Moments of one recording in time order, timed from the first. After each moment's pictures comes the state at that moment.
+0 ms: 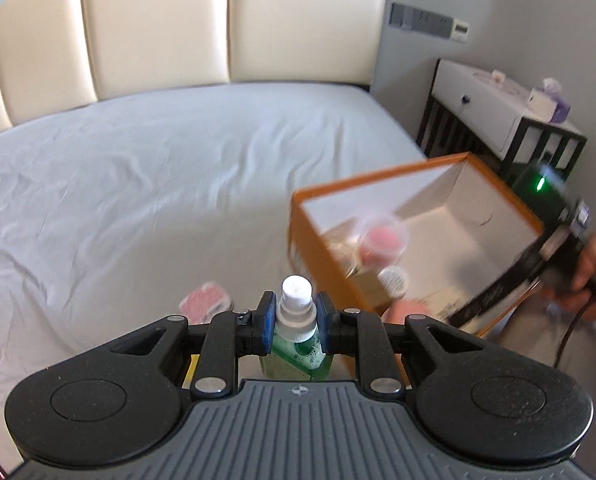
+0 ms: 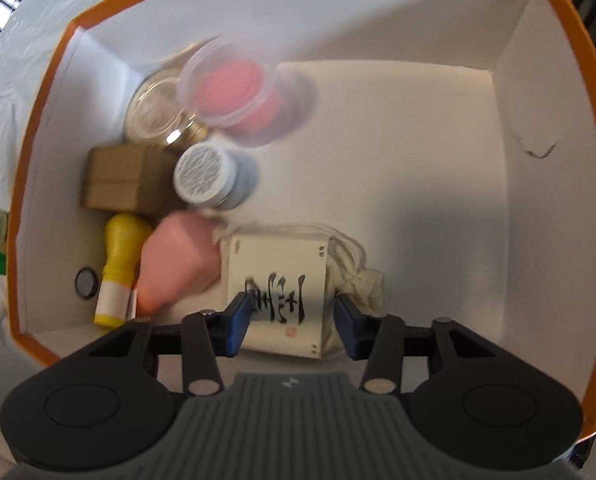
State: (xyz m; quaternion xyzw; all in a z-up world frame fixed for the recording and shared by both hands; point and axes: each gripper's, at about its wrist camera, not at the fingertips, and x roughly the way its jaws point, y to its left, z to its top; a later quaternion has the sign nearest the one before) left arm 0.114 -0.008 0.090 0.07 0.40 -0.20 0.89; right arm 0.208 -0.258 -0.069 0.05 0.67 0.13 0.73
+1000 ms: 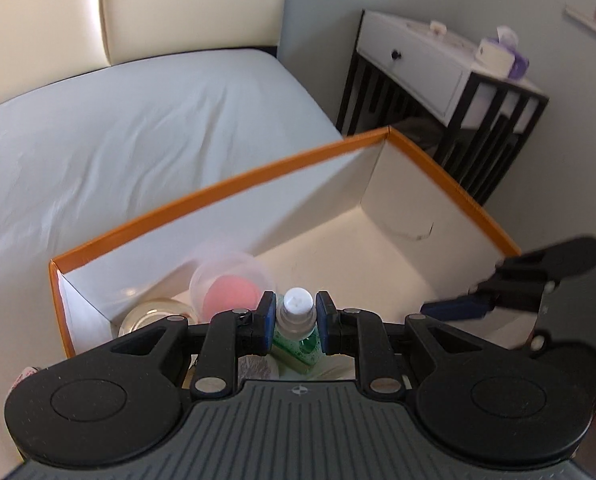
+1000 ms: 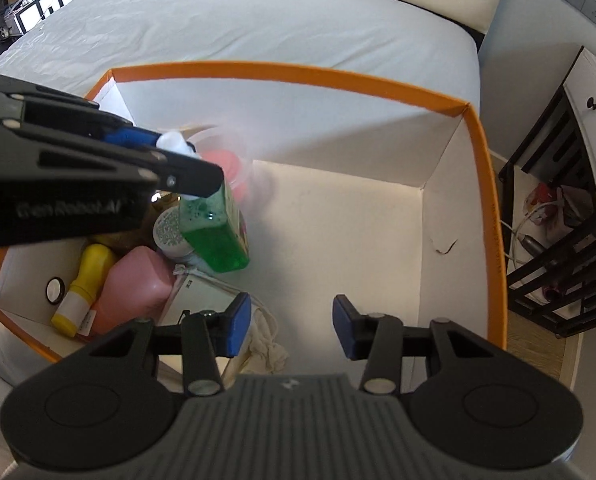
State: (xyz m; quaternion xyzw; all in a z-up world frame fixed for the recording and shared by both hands) left arm 0.192 -0.164 0.012 0.09 0.44 -0.29 0.84; right arm 0.183 -0.283 -0.026 -0.05 0.53 0.11 0.84
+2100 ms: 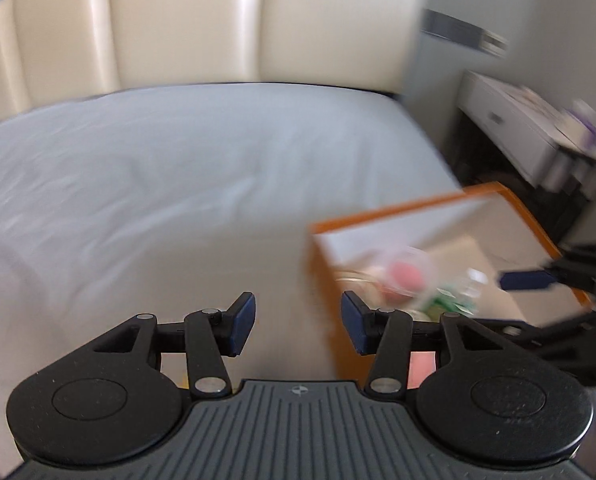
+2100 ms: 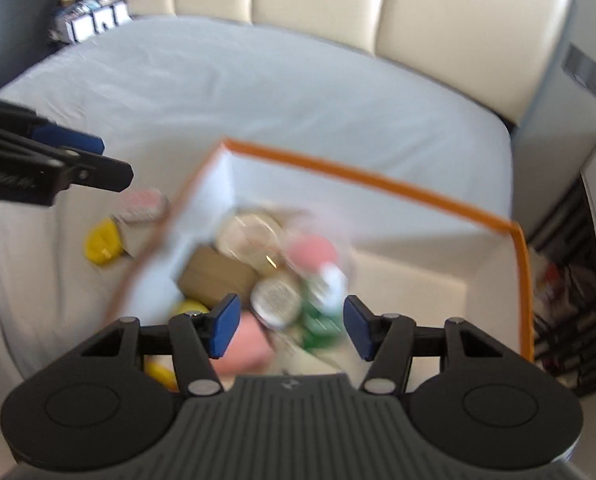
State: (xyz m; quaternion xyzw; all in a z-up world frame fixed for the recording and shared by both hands) left arm 0.160 0.000 0.077 0.03 0.41 -0.13 0.90; right arm 0.161 -0.202 0.033 -0.09 0.43 0.16 0.88
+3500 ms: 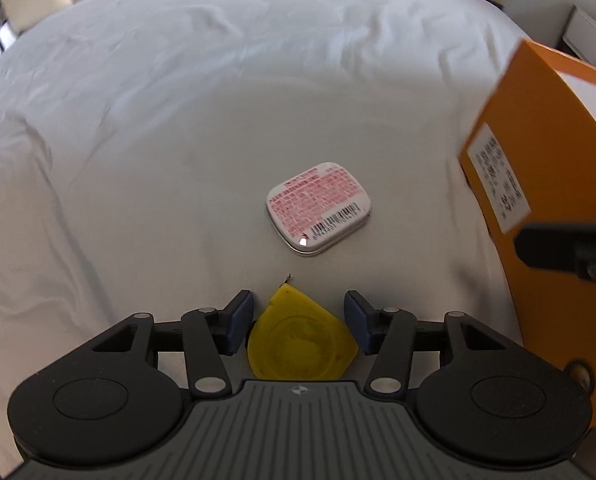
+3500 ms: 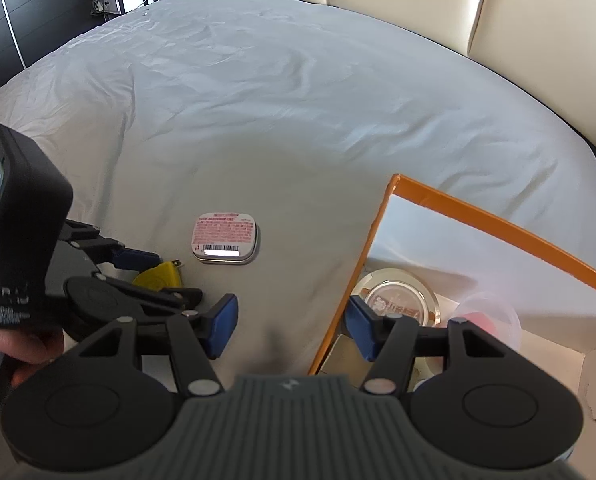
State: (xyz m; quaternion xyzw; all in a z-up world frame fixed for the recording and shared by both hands) left arm 0.196 0.049 -0.069 0.05 0.53 -0.05 0.85; right arm 0.220 -0.080 -0.017 -0.10 0.46 0.23 0.85
